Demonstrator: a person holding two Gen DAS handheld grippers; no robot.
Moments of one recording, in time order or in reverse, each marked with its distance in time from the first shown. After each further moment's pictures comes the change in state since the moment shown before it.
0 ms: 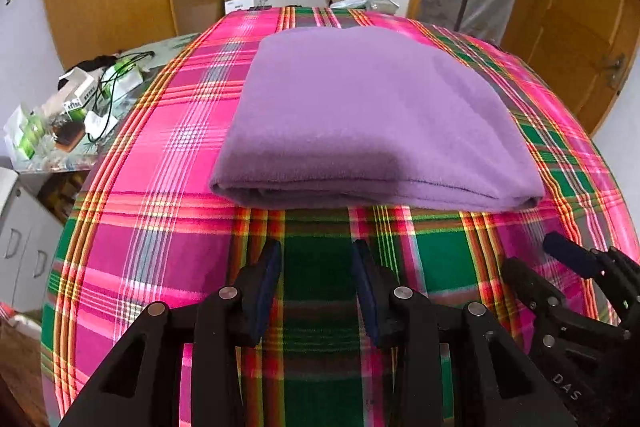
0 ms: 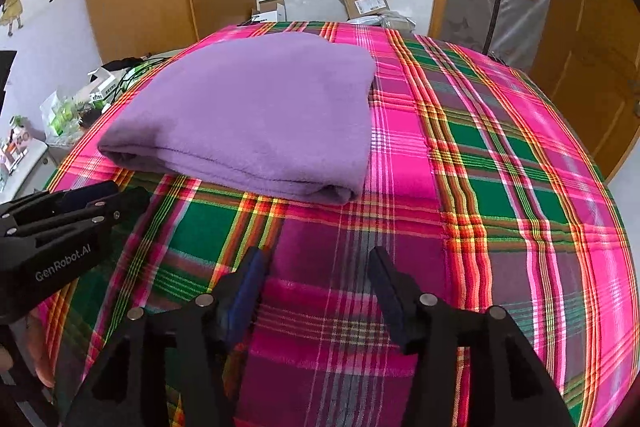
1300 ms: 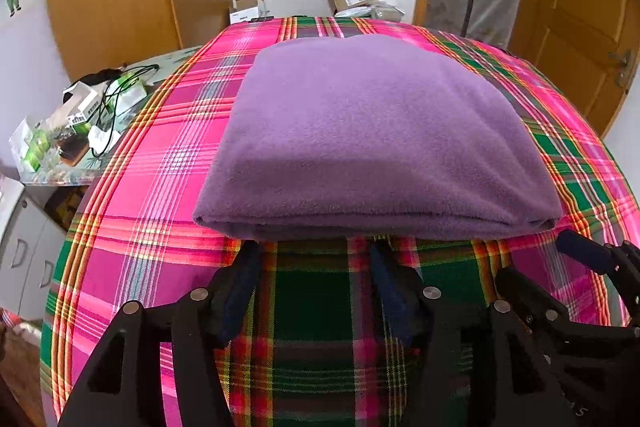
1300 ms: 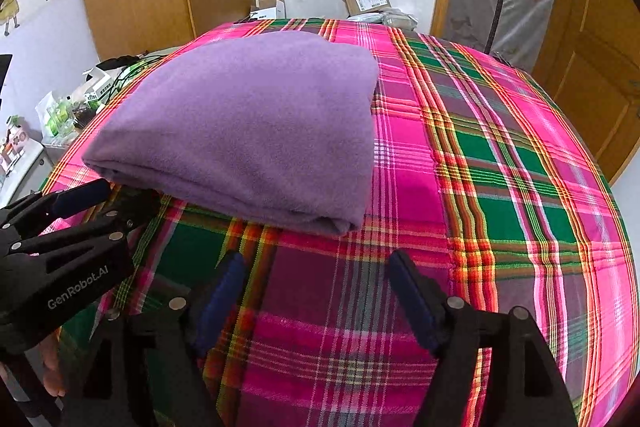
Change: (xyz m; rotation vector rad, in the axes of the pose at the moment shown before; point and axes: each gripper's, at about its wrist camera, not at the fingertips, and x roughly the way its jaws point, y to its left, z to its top) left arm 0.014 -0.011 0.009 0.010 -0.036 0.046; right arm 0.017 -0.003 0.016 0.008 0.016 -0.012
